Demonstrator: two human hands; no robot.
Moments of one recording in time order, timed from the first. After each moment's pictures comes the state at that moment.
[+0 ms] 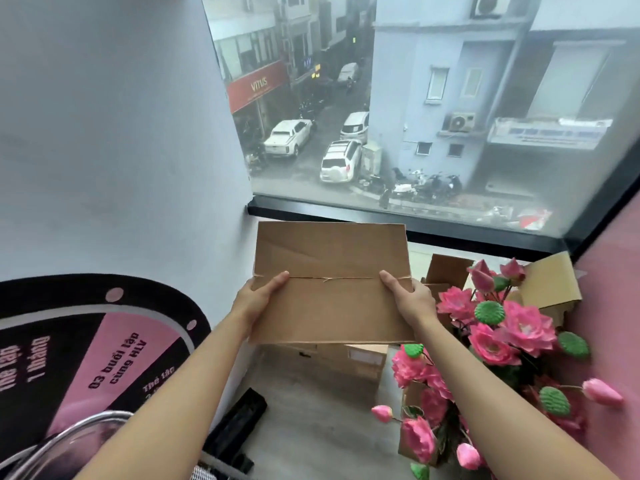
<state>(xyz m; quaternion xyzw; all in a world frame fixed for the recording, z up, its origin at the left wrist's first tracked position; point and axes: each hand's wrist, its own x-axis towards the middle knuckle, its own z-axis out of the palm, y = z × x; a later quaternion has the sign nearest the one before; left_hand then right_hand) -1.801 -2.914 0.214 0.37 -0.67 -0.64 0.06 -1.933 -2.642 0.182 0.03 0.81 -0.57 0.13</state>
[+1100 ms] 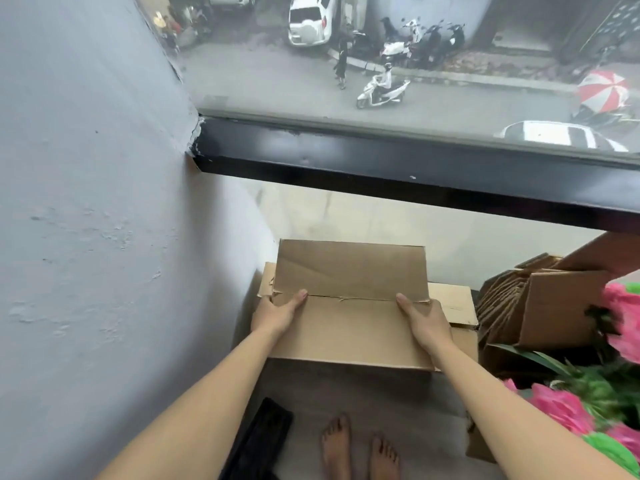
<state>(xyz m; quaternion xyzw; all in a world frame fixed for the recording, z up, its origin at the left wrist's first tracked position) -2.118 -3.187 -0.159 0.50 -0.69 -0.50 -0.15 -2.192 -2.903 -0.179 0.23 0.82 -0.45 0.26</state>
